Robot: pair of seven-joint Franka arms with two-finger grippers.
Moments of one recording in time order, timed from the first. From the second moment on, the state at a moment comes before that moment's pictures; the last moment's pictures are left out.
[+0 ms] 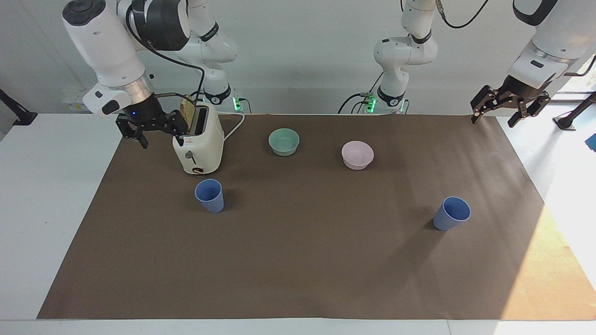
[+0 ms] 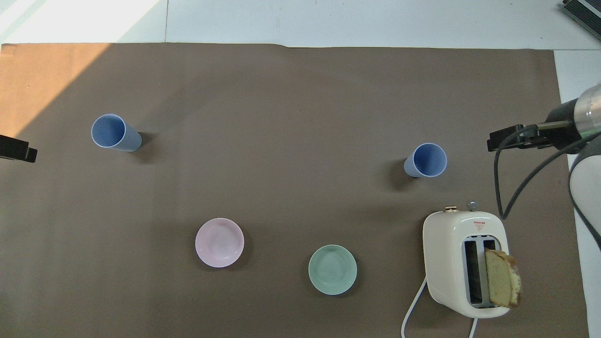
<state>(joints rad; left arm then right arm) -0.02 0.01 0.04 -1.49 -0.02 1.50 0.20 -0.06 0.04 0.07 -1.63 0.03 1.70 -0.04</state>
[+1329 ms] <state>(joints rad) -0.01 0.01 0.05 -1.49 -0.02 1.54 0.20 -0.06 0.04 0.07 -1.63 0.03 1.70 -0.04</state>
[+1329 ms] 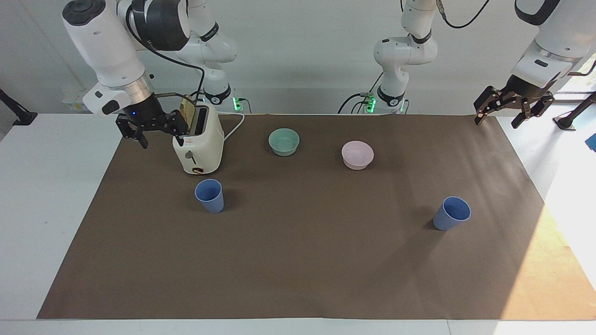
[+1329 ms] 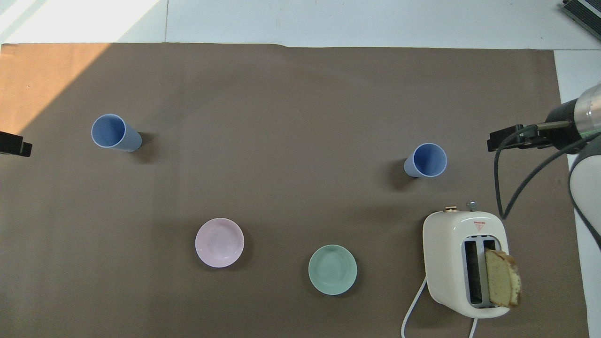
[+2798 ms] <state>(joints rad) 0.01 0.28 0.05 -1.66 -0.02 2.09 0.20 -0.06 0.04 0.07 -1.63 0.03 1.70 -0.04</state>
